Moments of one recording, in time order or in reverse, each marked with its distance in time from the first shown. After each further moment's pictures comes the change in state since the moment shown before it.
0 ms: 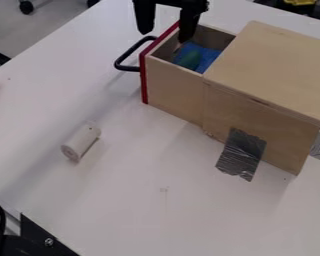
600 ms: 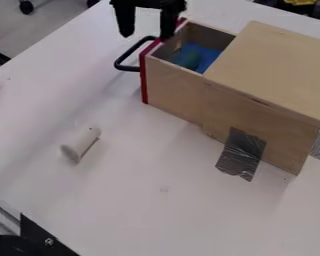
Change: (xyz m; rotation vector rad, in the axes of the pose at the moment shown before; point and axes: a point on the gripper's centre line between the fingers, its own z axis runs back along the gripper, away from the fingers) arm 0.006 0.036 -0.009 -0.052 0.013 0.111
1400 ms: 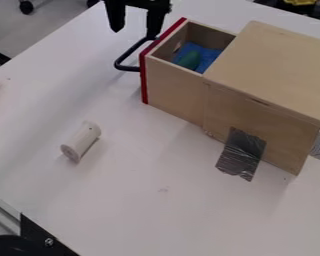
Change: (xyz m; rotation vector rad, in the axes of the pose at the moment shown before) arm 0.029 0.023 -0.013 0.102 -0.098 -0.057
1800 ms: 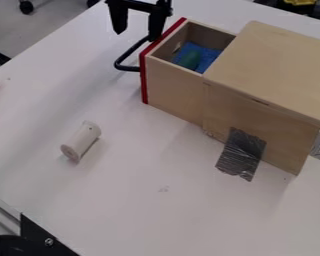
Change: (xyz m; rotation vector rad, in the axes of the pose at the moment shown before) arm 0.017 0.006 -0.003 -0.005 0.005 0.014
